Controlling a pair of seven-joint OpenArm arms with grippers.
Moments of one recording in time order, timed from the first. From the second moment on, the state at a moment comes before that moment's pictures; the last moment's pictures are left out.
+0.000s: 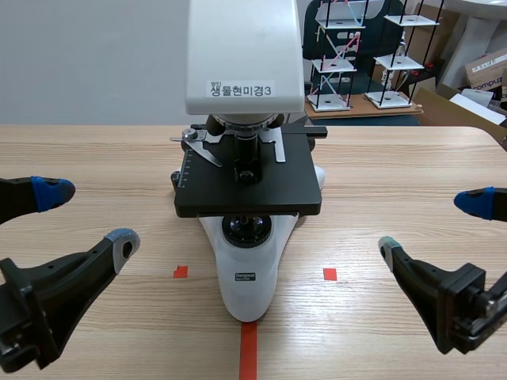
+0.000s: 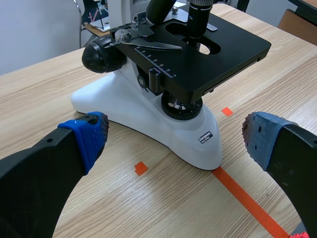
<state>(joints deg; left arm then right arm) 47.4 -32.6 -7.8 120.0 -21.8 -27.0 -9.5 -45.5 30.9 12.3 115.1 16.8 24.9 4.8</state>
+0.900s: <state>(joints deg) 11.6 -44.6 16.7 99.4 -21.4 -27.0 -9.7 -45.5 30.9 12.3 115.1 16.8 24.9 4.4</state>
